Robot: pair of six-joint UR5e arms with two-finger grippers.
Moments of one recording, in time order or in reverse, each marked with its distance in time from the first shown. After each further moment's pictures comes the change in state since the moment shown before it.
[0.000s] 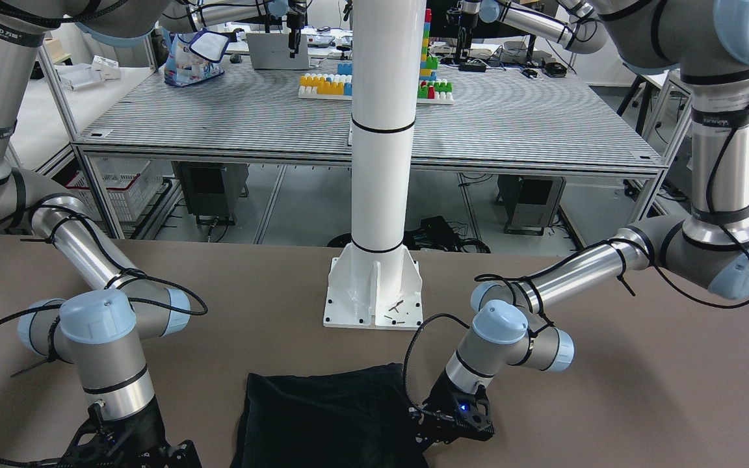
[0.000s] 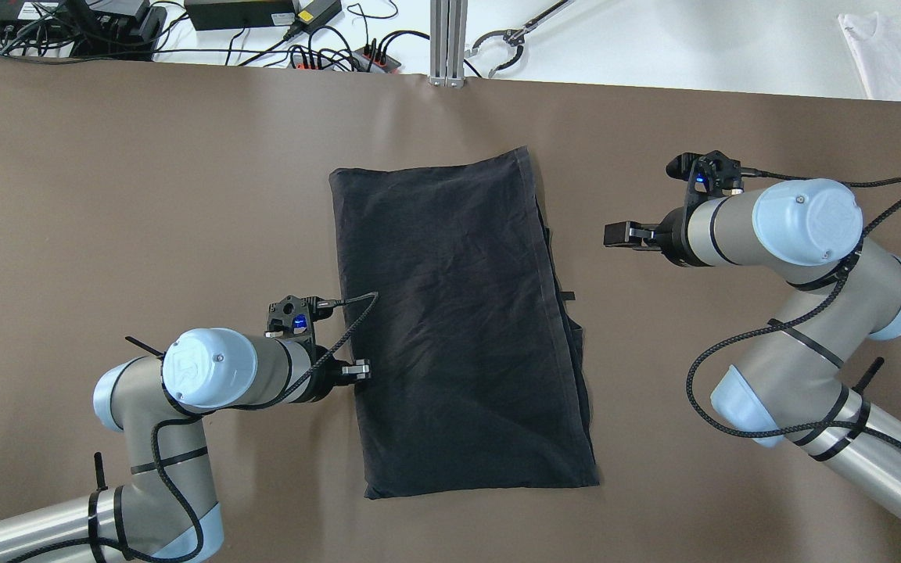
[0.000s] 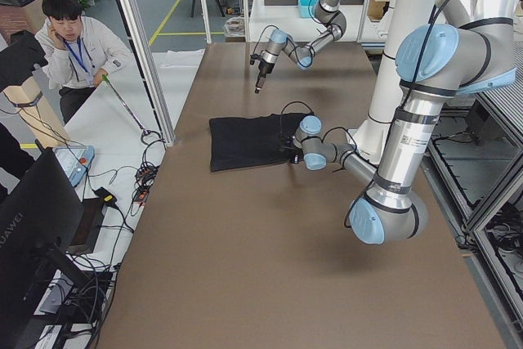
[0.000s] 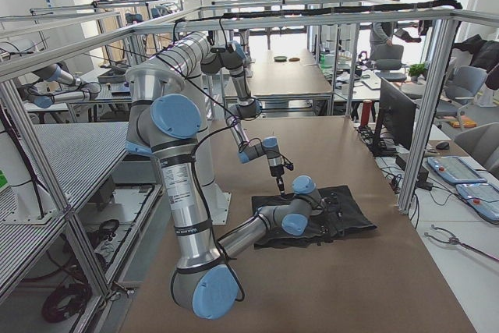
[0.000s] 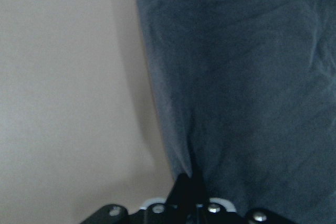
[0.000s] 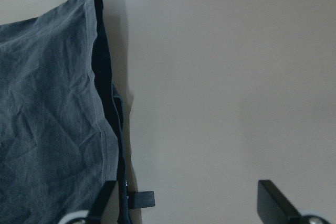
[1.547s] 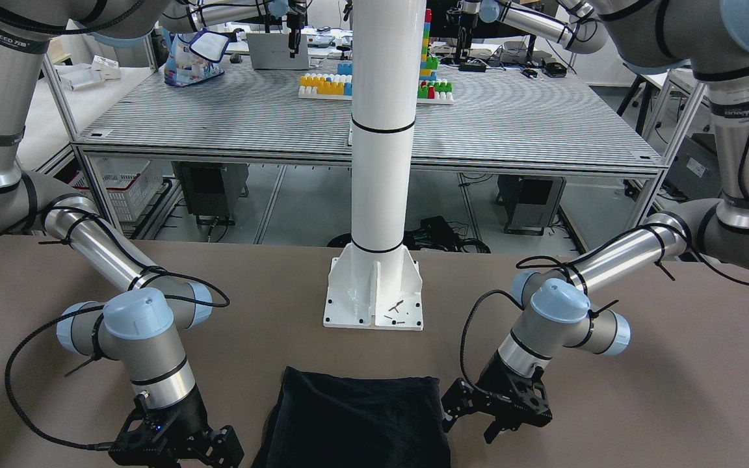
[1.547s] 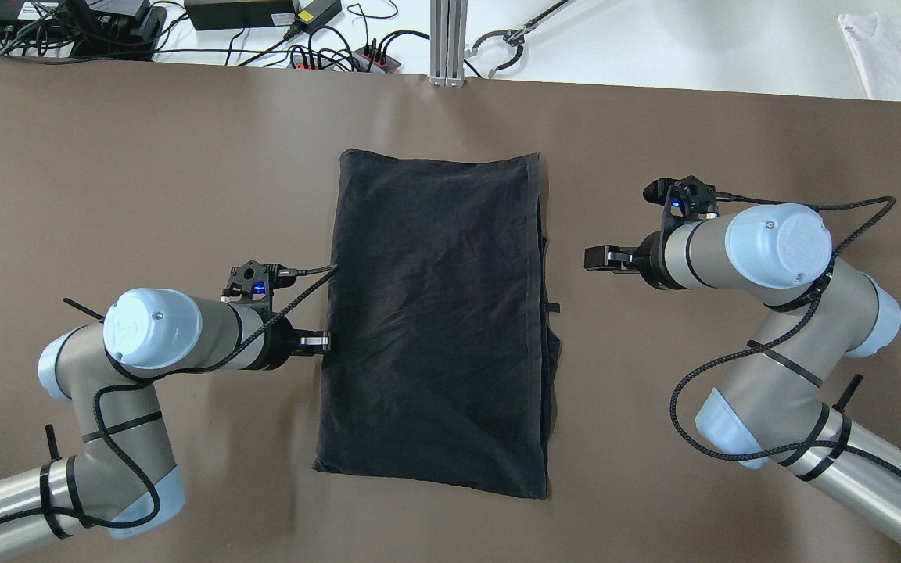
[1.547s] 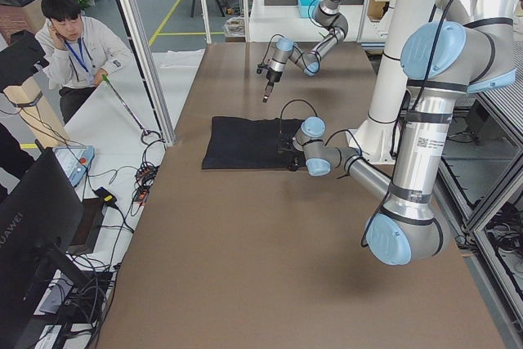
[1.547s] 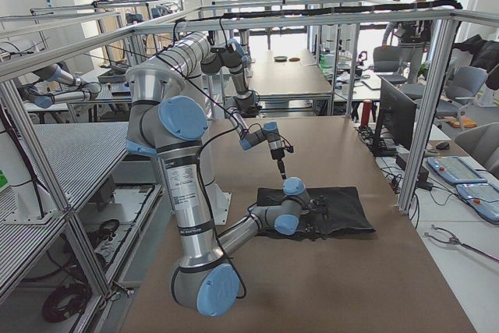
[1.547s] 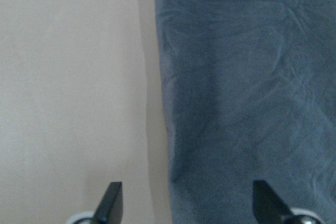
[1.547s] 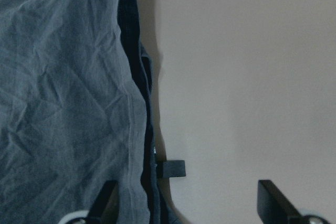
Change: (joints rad) left arm -0.079 0.176 -0.204 -0.005 -0.055 0.051; right arm -0.103 -0.001 0.002 0.050 -0.009 0.206
